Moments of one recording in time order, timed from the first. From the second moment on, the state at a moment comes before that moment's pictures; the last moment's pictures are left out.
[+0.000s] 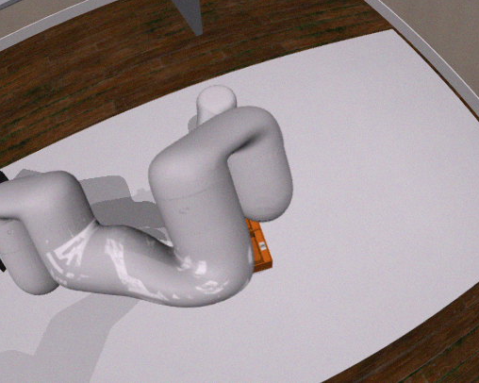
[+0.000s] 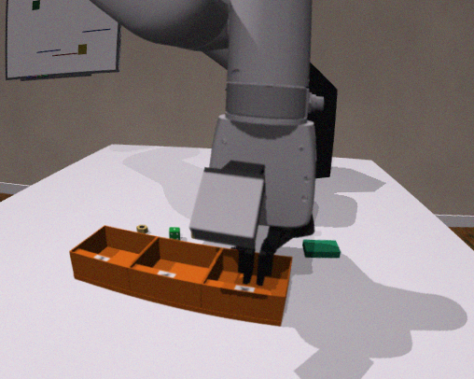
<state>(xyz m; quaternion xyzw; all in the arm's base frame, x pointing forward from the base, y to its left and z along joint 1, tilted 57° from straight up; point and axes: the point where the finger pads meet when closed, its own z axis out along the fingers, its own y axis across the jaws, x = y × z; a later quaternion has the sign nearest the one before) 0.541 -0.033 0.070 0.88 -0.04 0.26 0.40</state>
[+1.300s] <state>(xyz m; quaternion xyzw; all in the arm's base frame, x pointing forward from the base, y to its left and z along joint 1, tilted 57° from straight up) 0.476 0.079 0.153 0.88 -0.04 0.26 0.40</state>
